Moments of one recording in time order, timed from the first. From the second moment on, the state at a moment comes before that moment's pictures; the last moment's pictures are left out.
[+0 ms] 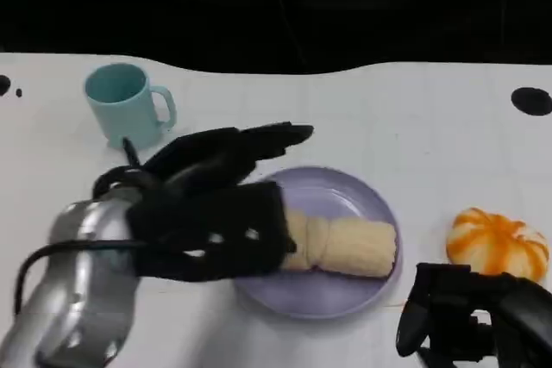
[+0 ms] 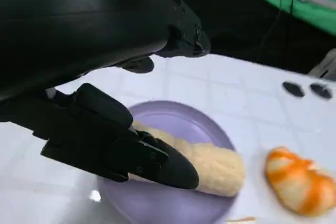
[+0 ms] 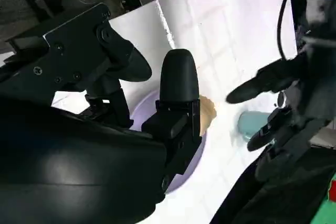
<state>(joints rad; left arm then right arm) -0.32 0.28 -0.27 -0.35 0.50 0.36 -0.58 0.34 -0.39 0.07 -0.97 0.23 0.74 0.27</state>
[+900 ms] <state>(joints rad) 0.20 0.05 0.29 -0.87 -0.45 0.79 -0.38 0.32 -0.39 0.07 -0.98 0.24 0.76 0.28</state>
